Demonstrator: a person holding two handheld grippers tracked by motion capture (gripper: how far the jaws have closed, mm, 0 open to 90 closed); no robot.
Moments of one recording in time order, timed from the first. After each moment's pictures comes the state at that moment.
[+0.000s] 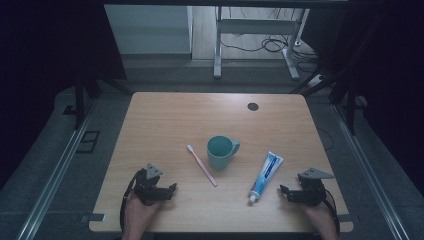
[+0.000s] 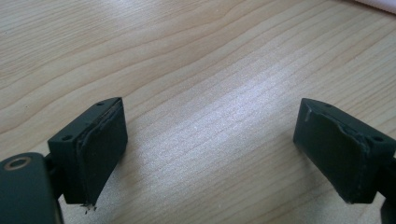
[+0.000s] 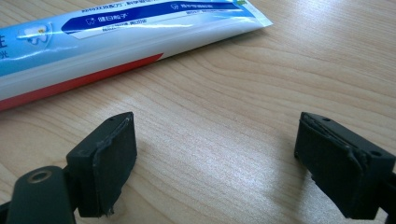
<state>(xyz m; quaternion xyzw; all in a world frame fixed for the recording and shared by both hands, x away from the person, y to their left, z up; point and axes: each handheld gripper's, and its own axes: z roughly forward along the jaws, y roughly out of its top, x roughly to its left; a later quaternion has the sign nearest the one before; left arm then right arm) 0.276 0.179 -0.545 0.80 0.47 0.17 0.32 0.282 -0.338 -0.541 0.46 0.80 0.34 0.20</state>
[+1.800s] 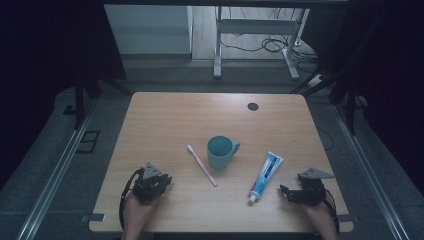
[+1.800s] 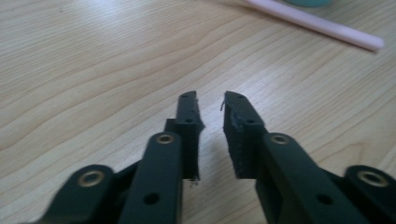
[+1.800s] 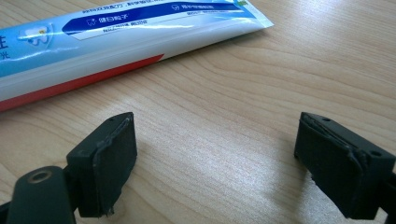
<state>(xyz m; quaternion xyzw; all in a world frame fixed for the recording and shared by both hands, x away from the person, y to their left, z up) 0.270 0.178 -0.528 0.81 0.44 0.15 0.36 0.282 -0.338 -0.541 0.46 0.80 0.34 0.20</state>
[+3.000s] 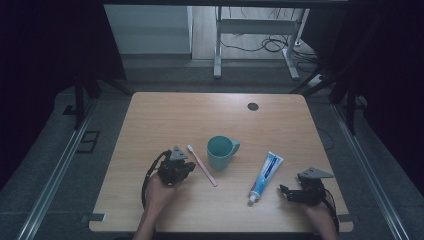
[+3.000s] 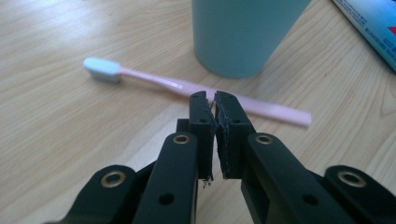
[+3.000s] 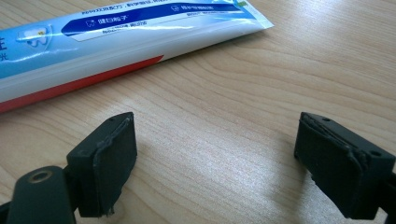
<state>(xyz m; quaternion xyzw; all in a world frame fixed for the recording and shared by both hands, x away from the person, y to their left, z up) 0.319 0.110 -0.498 0.84 0.37 0.12 0.37 0.283 -0.338 -0.541 0.46 0.80 0.34 0.20</state>
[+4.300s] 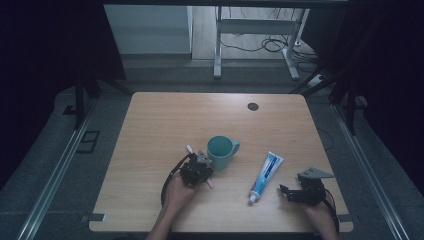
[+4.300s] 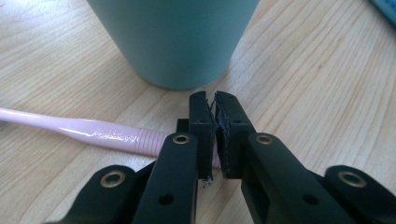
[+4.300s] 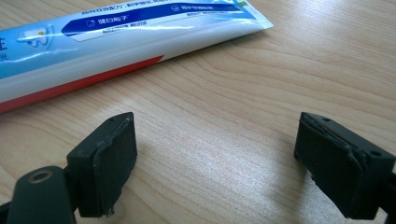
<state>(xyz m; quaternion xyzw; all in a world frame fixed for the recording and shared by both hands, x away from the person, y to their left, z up) 0.329 0.056 -0.527 0.88 0.33 0.10 0.32 0.283 -0.338 -0.541 0.46 0.80 0.34 0.20</state>
